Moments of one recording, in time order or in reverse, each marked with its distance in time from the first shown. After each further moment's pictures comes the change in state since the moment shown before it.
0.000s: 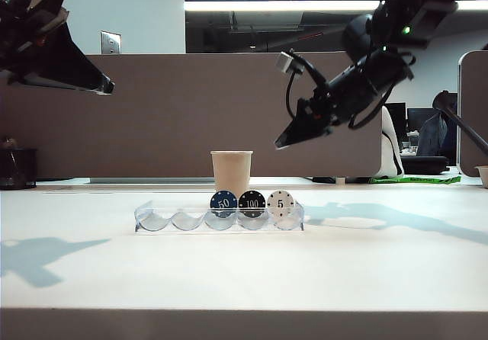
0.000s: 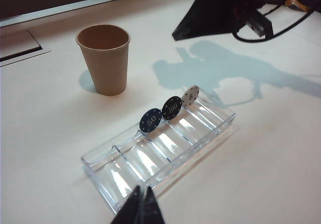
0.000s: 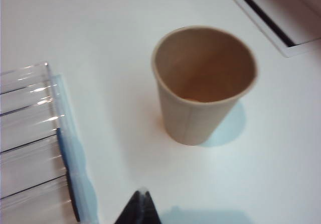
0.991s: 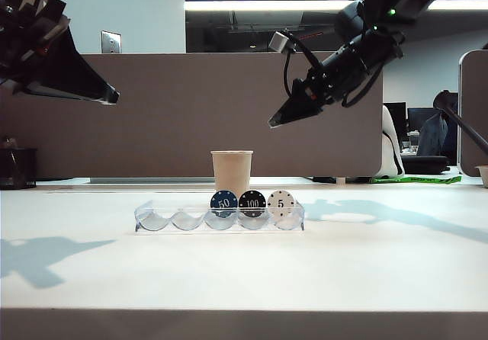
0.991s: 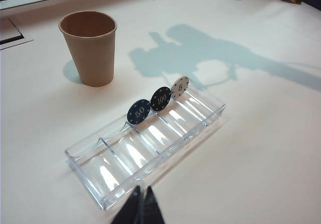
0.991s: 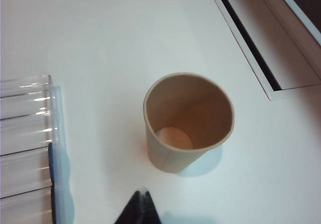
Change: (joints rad) left arm 0.000 0.033 0.000 -0.004 0.042 0.000; right arm 0.001 0.056 0.249 -0.215 -0.021 -0.170
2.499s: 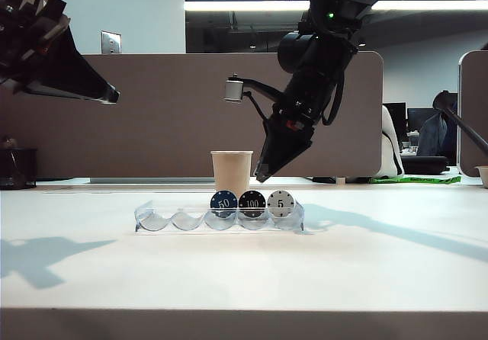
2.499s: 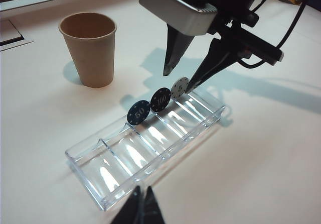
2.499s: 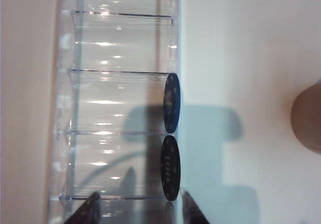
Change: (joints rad) left arm 0.000 0.000 0.000 0.003 0.000 0.000; right arm 0.172 0.108 0.151 -0.498 0.296 -0.314
